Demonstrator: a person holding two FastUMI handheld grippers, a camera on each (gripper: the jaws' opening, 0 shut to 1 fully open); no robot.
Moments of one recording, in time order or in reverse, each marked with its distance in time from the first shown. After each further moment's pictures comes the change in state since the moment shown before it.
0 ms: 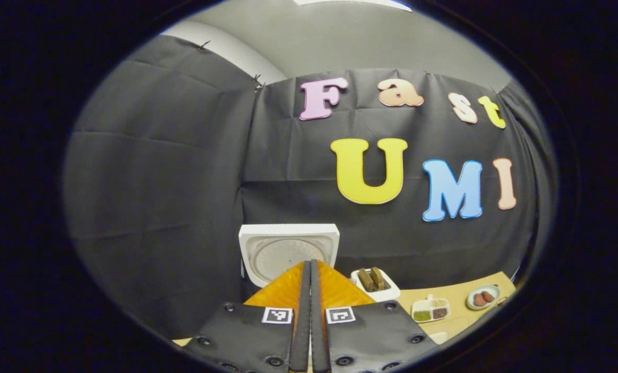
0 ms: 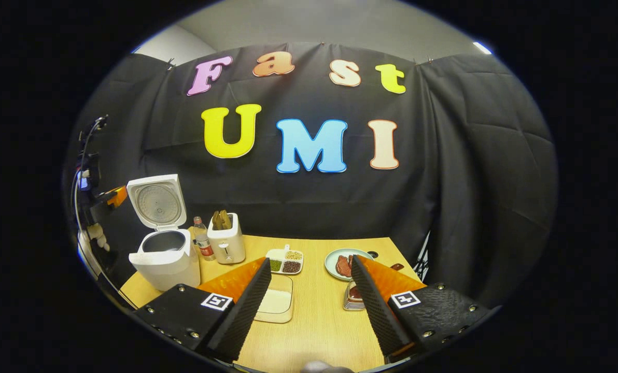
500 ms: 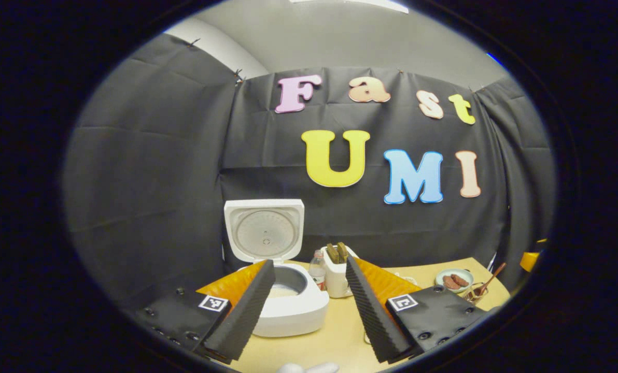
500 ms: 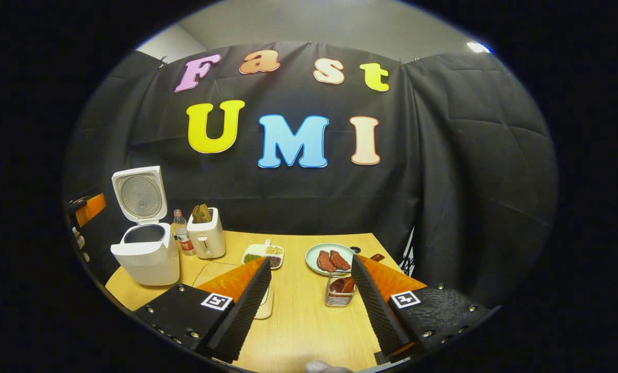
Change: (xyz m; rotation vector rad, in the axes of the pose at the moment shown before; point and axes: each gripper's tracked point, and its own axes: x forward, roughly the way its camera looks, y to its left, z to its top) left arm -0.106 -0.038 -0.024 0.037 0.022 -0.150; right arm 0.005 -0.040 -0.043 0.017 -0.027 -0.083
